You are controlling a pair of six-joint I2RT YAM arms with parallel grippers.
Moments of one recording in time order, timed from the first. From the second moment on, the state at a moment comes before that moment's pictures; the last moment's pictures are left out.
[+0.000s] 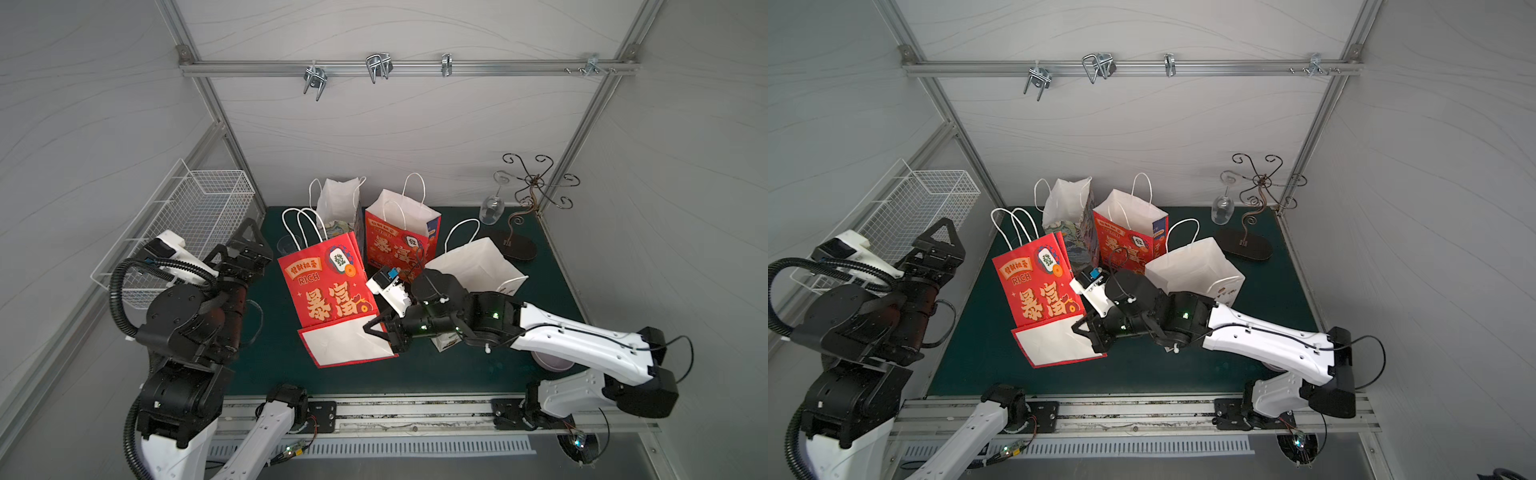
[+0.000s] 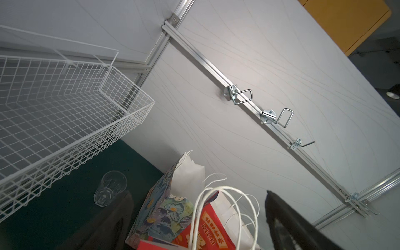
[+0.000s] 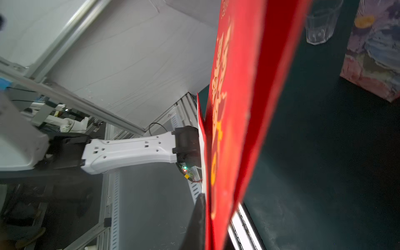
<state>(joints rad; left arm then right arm) -0.18 0.65 1.36 -0.70 -0.38 -0.67 1.32 1.40 1.36 -0.50 -0.16 0.52</state>
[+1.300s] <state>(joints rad) -0.18 0.58 1.27 -0.98 -0.23 -0.86 1.37 2.00 1.38 -0.57 0.22 1.07</state>
